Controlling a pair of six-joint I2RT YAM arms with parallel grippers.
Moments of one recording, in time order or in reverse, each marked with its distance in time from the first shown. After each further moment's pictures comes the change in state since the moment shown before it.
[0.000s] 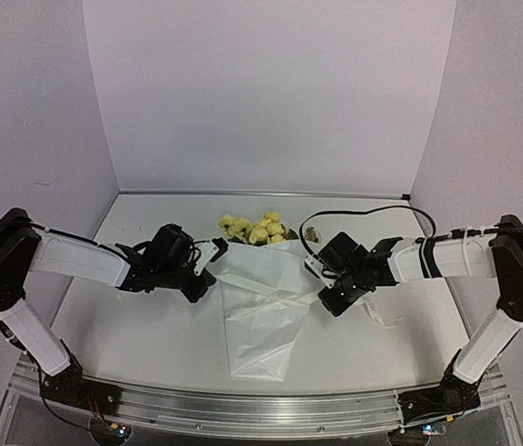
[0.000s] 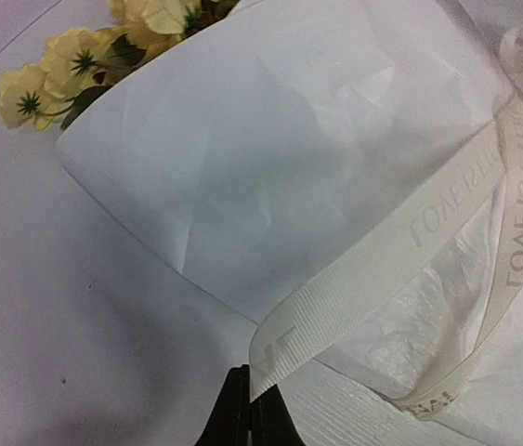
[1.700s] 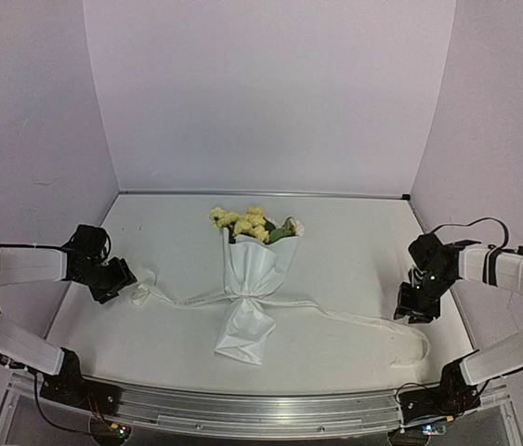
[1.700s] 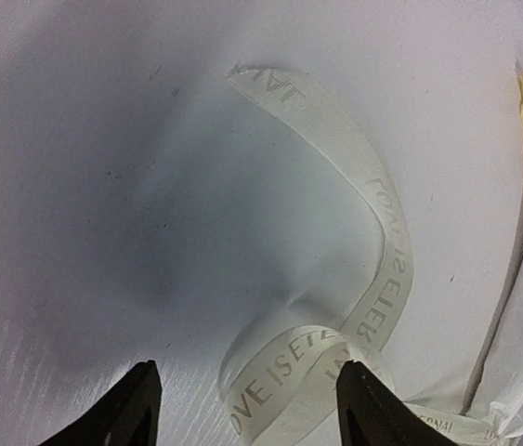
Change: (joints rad) left arm 0.633 -0.287 -0.220 -0.323 0.078 -0.857; right arm -0.573 -0.344 -0.255 -0.326 -0.232 0.482
